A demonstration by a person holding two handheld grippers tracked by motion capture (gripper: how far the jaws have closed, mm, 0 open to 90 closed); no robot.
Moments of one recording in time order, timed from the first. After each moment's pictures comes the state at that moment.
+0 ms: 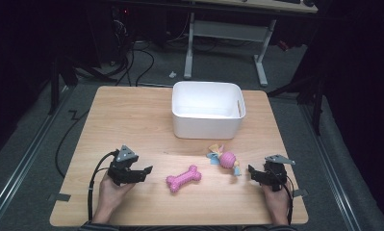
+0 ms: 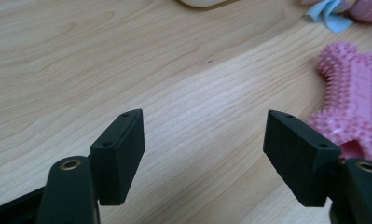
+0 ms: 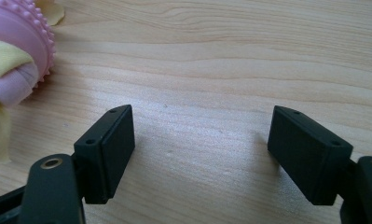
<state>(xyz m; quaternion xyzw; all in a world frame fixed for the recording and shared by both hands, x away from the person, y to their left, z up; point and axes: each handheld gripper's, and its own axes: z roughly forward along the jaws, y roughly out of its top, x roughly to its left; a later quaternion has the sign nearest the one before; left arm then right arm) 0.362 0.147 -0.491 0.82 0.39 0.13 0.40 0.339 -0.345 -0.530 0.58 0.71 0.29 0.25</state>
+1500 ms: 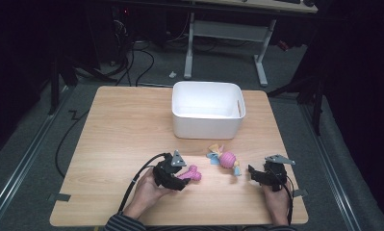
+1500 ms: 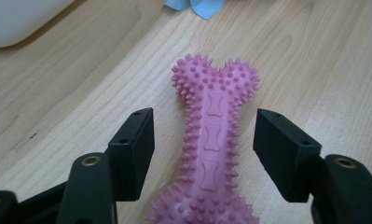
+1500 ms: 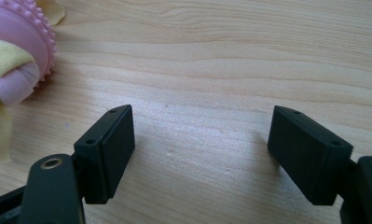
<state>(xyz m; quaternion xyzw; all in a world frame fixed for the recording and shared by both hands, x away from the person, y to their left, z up) 0.358 0.022 -0.491 0.91 0.25 0.08 0.33 0.339 -0.345 -0.530 0.58 0.71 0.29 0.25</state>
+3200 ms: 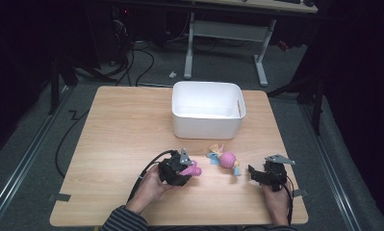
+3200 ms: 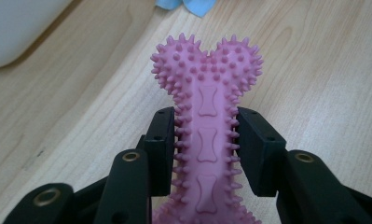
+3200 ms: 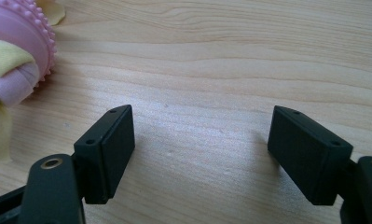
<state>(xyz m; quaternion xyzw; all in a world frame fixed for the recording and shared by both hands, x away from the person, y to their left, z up) 0.363 0.009 -0.473 0.93 0.22 0.09 0.29 0.339 -0.345 -0.530 0.58 0.71 0.29 0.25</state>
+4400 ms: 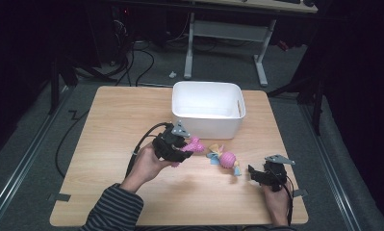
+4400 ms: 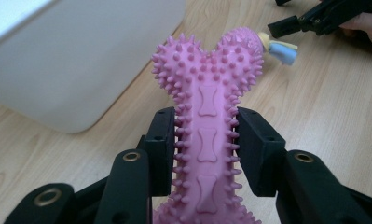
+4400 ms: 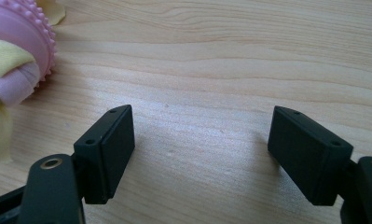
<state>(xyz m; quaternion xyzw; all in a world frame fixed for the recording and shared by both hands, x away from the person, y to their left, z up) 0.397 0.021 -0.391 0.91 0.22 0.08 0.35 0.339 -0.344 -0.530 0.58 0.71 0.29 0.25</state>
